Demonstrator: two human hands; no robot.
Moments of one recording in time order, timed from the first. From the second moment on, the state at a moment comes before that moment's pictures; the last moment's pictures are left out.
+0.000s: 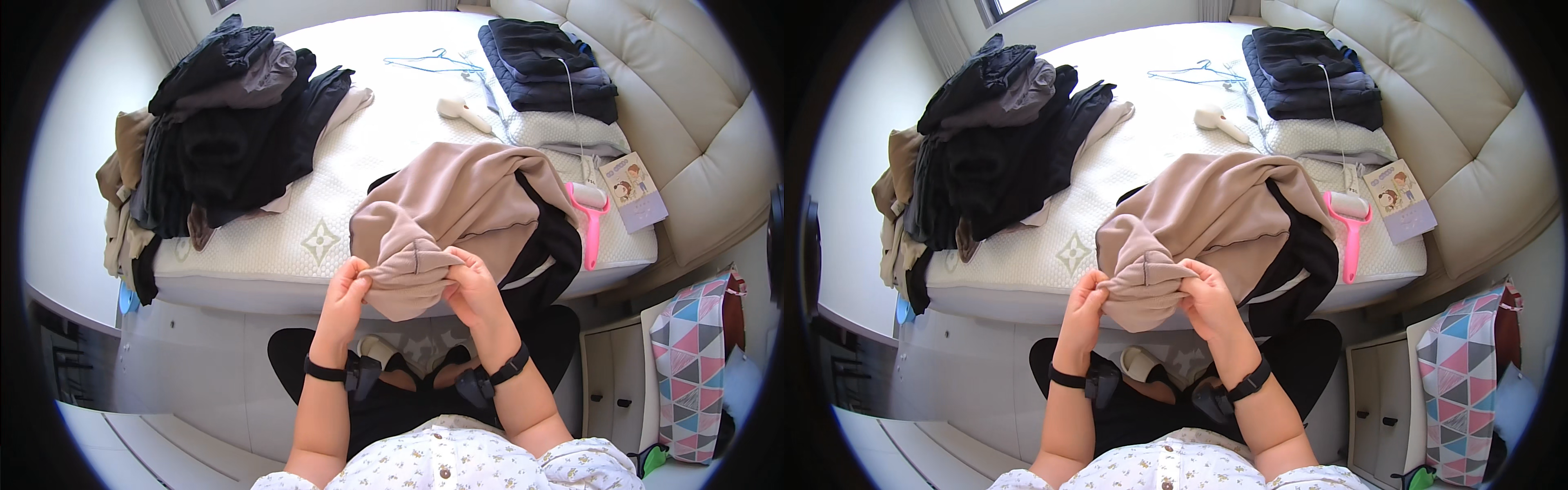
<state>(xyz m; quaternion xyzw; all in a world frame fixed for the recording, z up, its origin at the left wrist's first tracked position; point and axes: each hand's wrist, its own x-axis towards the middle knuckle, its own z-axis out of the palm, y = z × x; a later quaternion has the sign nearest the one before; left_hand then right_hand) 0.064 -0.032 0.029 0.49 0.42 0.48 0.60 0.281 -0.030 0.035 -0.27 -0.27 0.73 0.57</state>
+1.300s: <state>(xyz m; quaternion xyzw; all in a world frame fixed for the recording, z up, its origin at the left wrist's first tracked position) 0.047 -0.036 0.013 0.35 0.36 0.49 0.72 0.230 -0.034 0.050 -0.26 -0.60 0.63 0.42</state>
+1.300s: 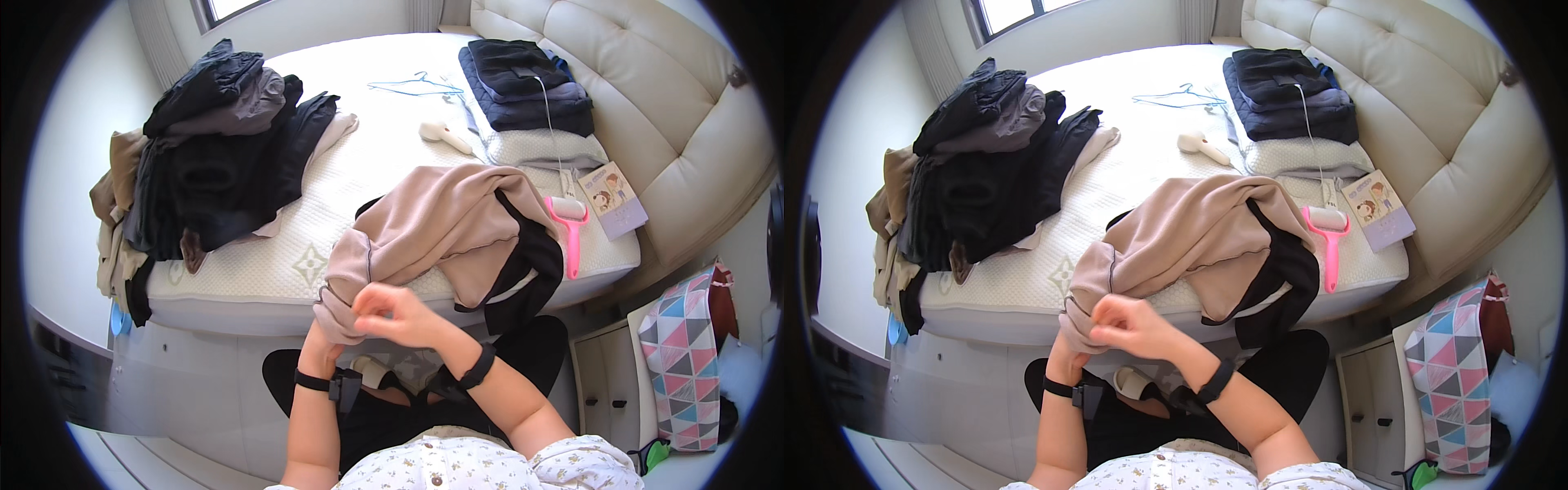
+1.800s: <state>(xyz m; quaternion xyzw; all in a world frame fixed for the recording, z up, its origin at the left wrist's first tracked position) 0.075 -0.035 0.009 0.35 0.40 0.40 0.74 0.236 0.002 0.022 -0.38 -0.33 0.70 0.50</state>
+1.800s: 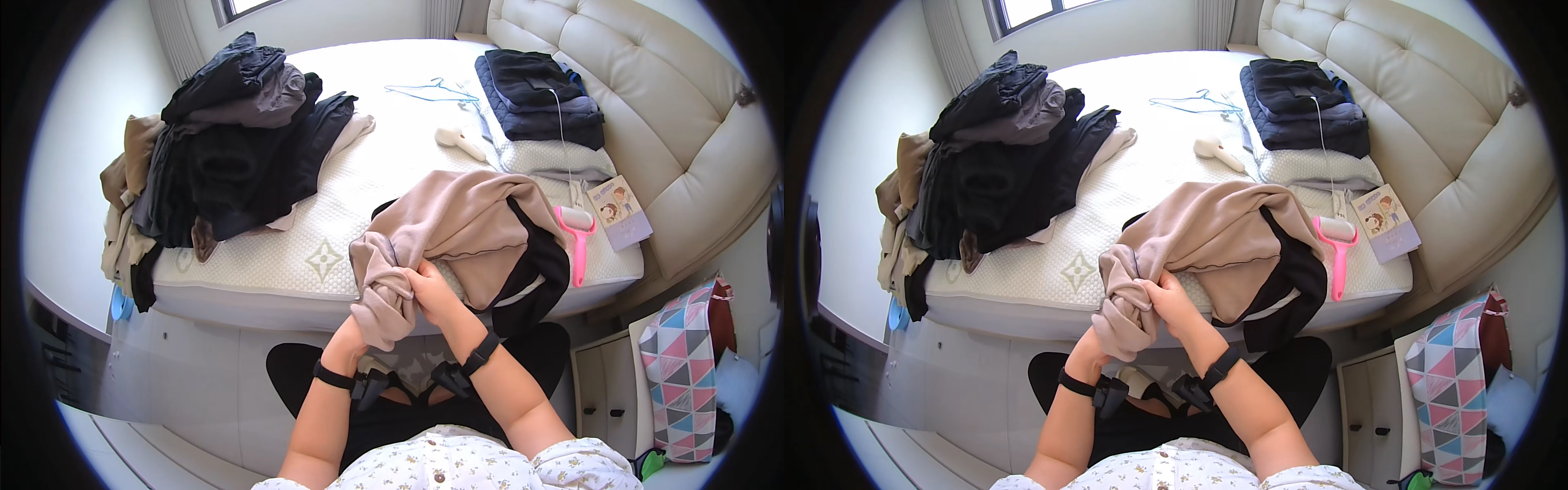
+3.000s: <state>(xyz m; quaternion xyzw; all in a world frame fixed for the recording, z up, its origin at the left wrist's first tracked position) 0.012 -0.055 0.067 0.72 0.40 0.45 0.33 0.195 -0.008 0.063 -0.30 -0.66 0.55 0.42</state>
